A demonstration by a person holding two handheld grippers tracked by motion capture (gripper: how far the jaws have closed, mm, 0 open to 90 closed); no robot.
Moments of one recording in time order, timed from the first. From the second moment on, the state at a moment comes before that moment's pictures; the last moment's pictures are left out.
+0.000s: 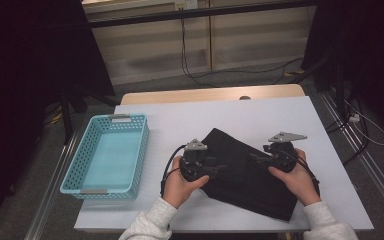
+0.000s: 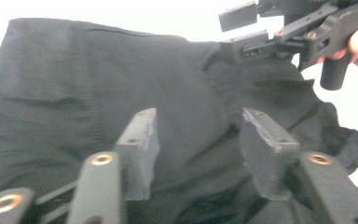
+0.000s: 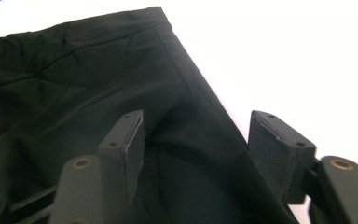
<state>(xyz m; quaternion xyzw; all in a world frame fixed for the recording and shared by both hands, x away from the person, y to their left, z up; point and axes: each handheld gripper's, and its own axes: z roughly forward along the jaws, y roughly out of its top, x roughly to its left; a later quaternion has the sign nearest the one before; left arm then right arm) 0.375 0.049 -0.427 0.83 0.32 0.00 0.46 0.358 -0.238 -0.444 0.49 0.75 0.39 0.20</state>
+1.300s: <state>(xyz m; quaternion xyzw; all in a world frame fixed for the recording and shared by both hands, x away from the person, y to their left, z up) 0.398 0.097 -0.420 0.81 0.36 0.08 0.45 0.383 -0.208 -0.433 0.47 0.78 0.38 0.14</state>
